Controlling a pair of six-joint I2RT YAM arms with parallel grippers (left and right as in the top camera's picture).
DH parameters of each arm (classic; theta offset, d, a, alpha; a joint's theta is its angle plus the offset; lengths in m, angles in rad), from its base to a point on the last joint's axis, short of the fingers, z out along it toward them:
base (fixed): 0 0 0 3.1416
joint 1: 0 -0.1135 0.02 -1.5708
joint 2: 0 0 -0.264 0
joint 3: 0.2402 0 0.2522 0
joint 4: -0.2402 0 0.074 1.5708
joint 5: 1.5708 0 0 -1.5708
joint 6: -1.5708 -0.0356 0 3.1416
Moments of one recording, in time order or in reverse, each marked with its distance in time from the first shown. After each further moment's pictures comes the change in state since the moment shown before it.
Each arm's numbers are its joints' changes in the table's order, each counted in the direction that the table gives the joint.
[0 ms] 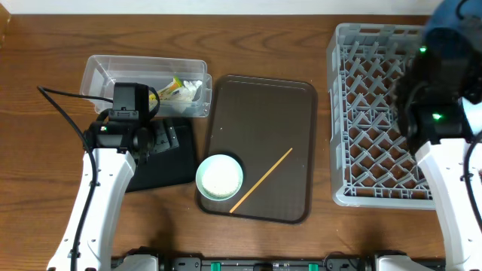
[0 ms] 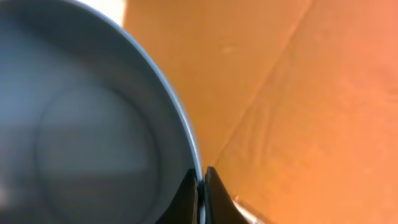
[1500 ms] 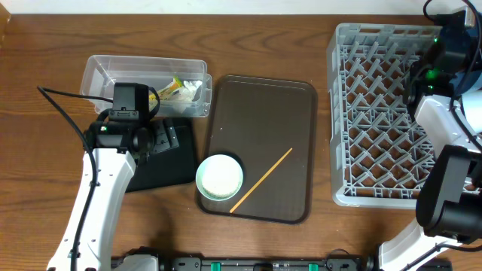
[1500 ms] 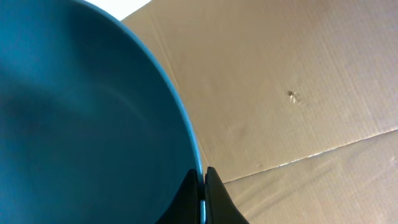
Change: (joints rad) left arm 0.000 0.000 0.000 0.000 0.000 0.000; right arm 0.229 -0.496 0.000 0.585 -0.273 0.816
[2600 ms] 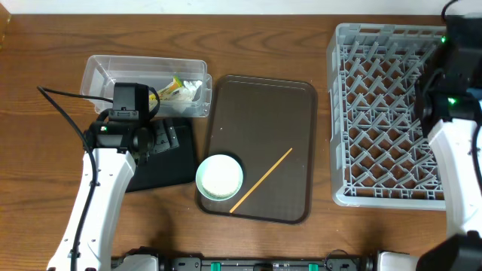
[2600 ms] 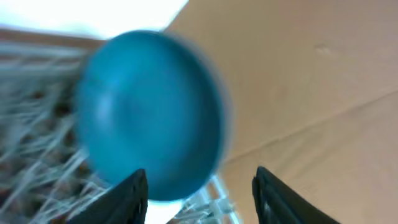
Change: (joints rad) left arm 0.000 0.000 0.000 -0.001 0.000 0.000; right arm -0.073 0.380 0.011 -0.772 -0.145 -0.583
